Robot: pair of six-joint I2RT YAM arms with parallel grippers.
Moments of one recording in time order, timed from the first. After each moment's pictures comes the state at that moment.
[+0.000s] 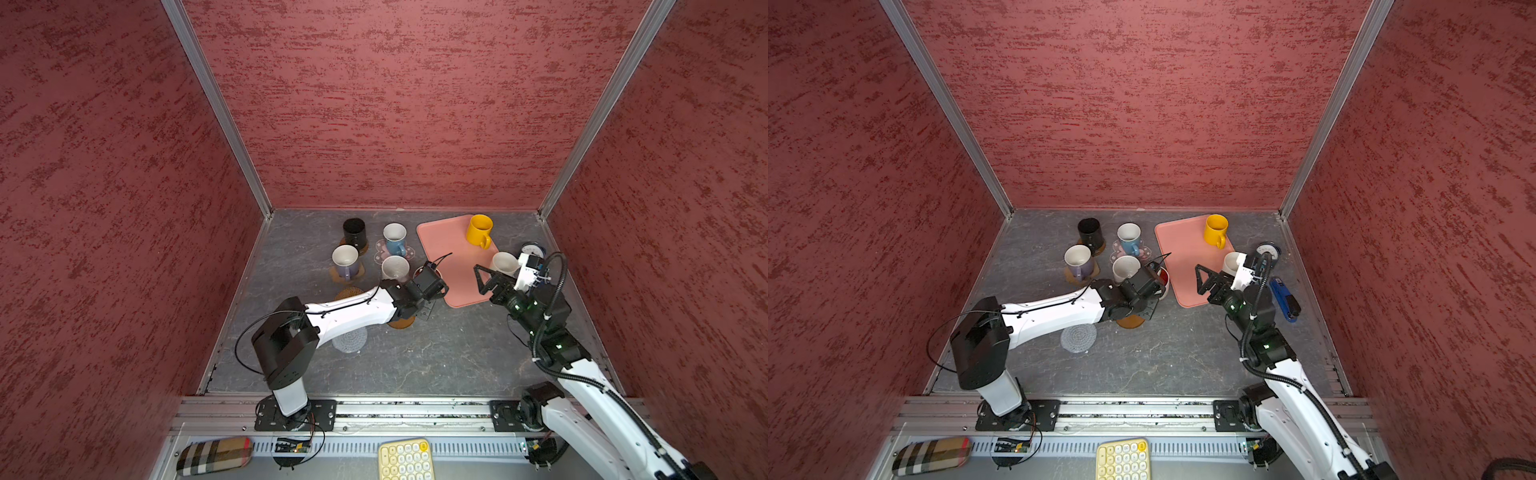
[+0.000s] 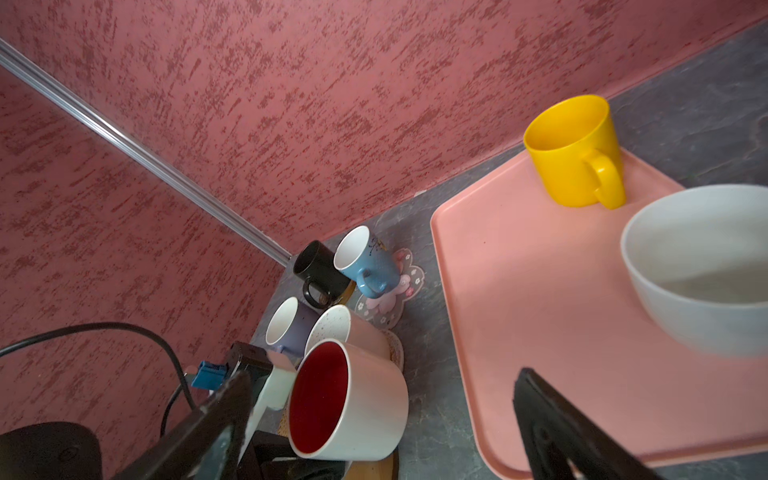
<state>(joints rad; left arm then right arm) -0.97 1.70 1.24 -0.55 -0.30 -0.41 0.33 0.74 0.48 0.10 -0.11 0.69</state>
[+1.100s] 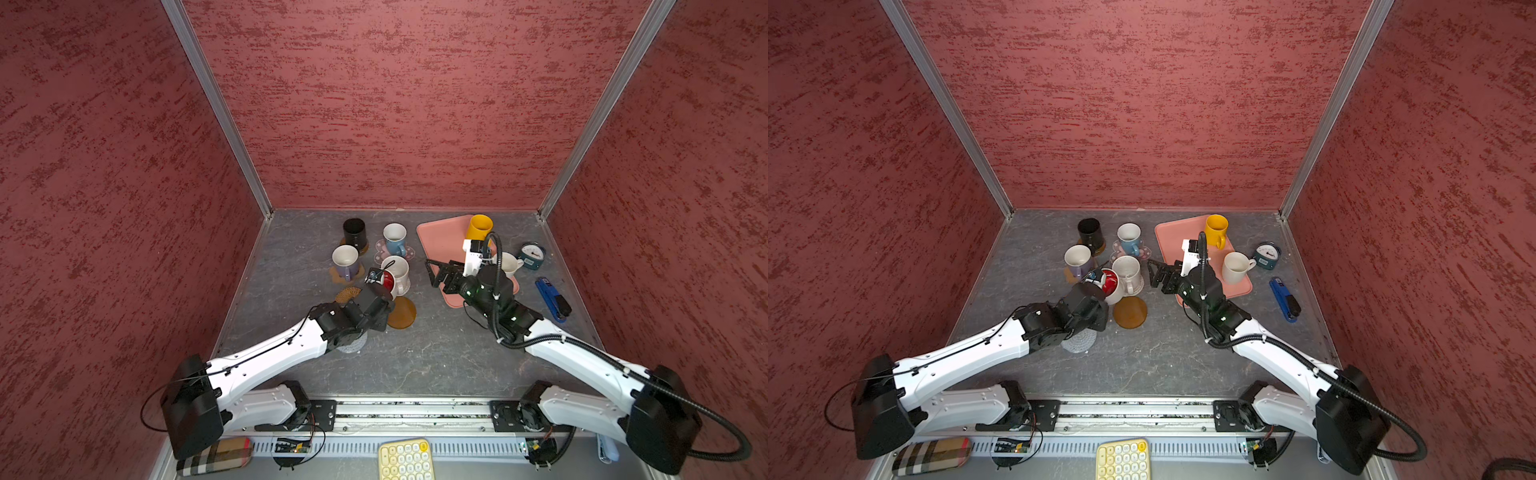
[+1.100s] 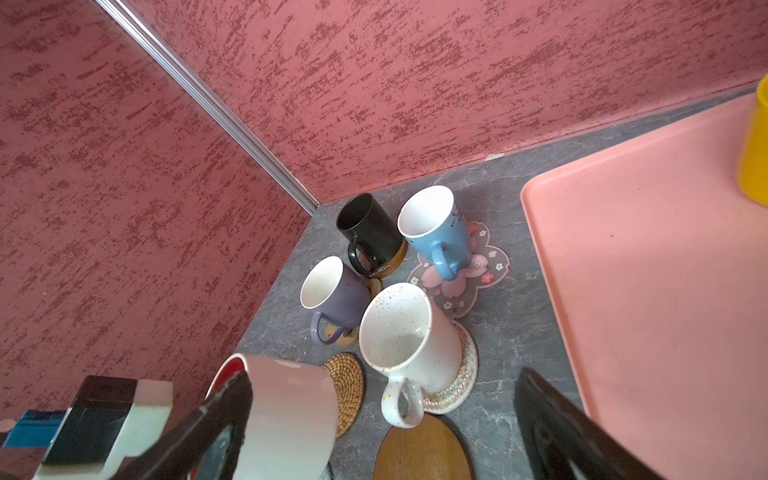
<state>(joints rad) -0.87 1.15 0.83 -0.59 -0.35 -0.53 0.68 1.16 0.70 0.25 0.09 0.64</state>
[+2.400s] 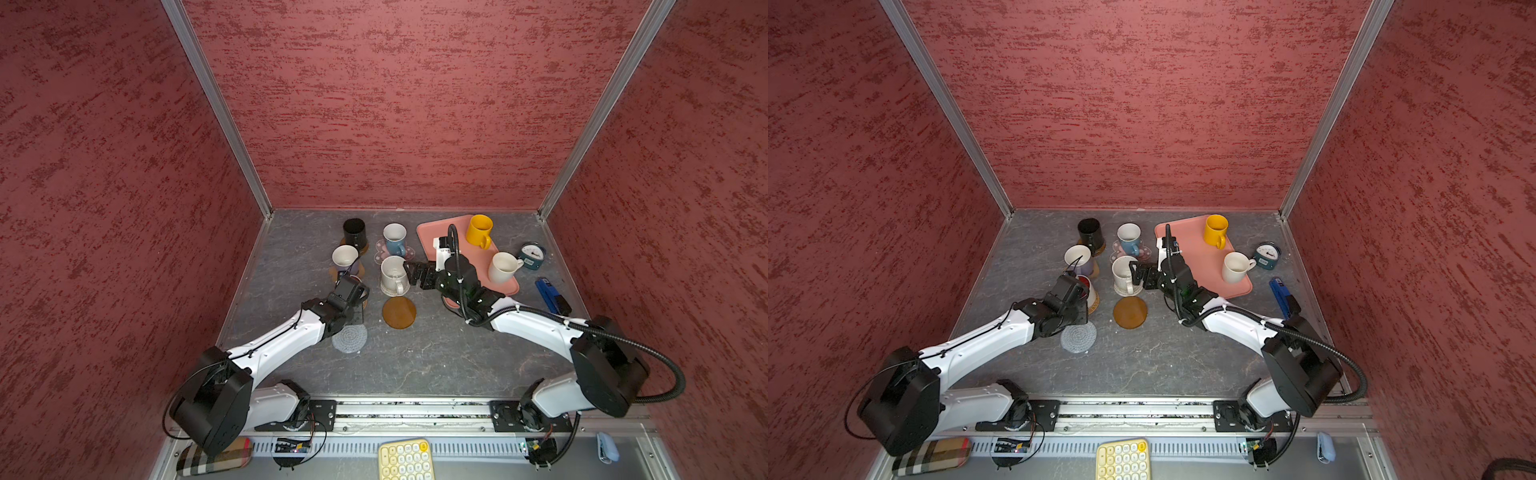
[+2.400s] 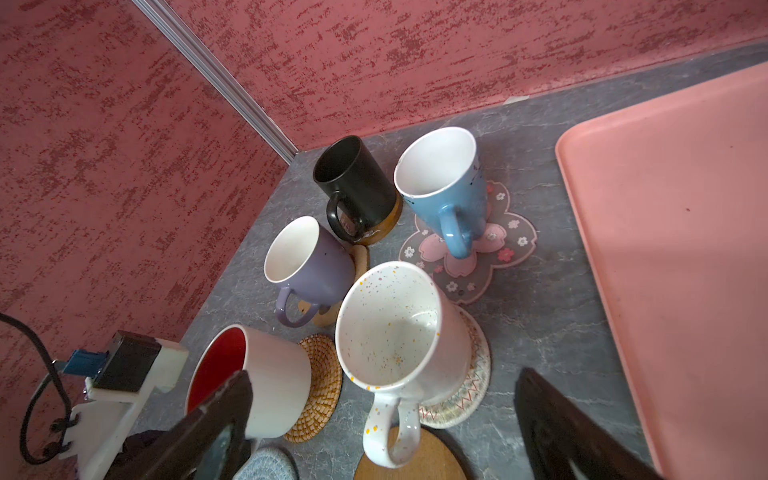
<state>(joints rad) -0.56 1.25 0.69 -0.49 -0.23 -0.55 0.69 1.48 0.83 0.31 0.04 0.60</state>
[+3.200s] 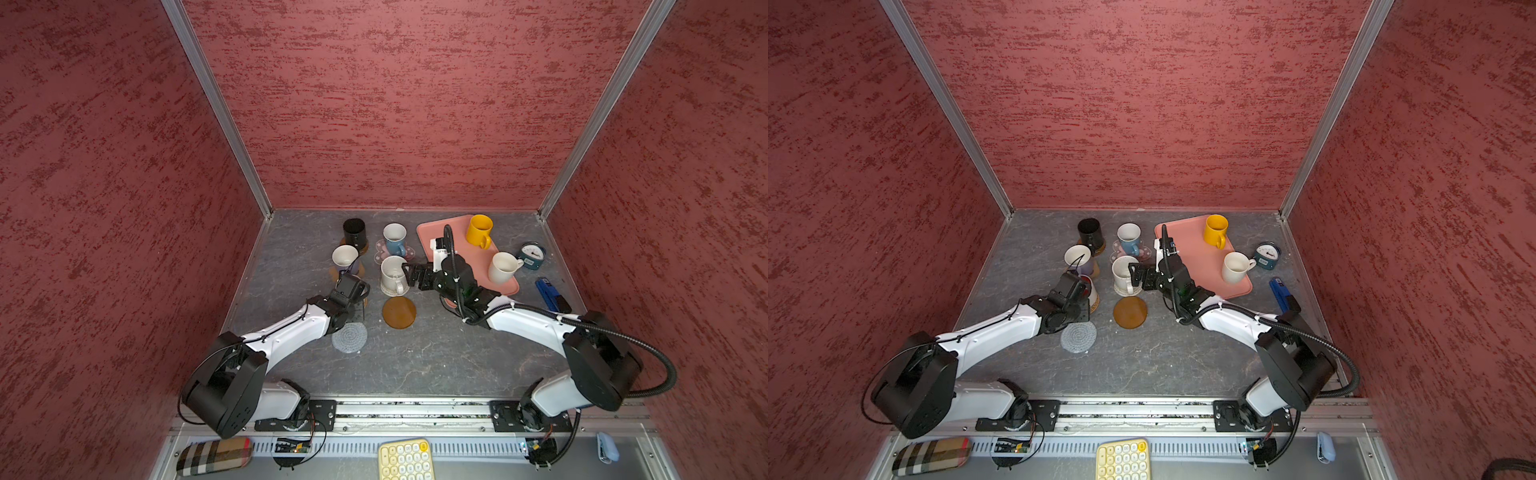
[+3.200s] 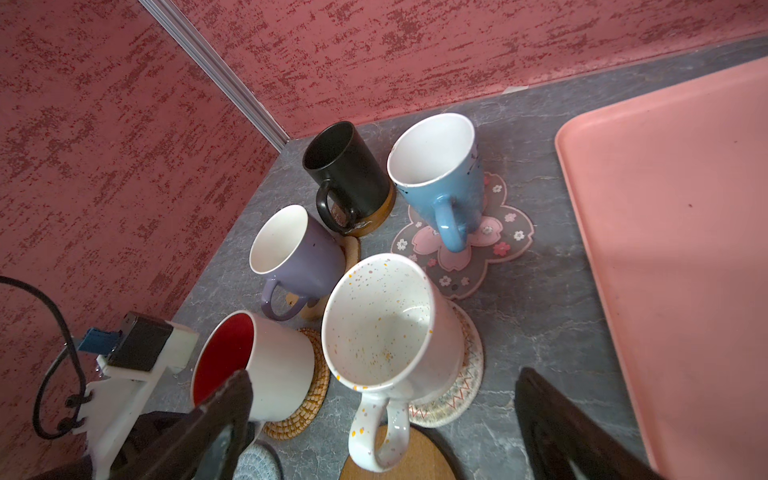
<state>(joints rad) -0.53 1.34 0.69 -0.42 -0.22 -0.53 0.69 1.52 0.84 0.31 0.04 0.57</state>
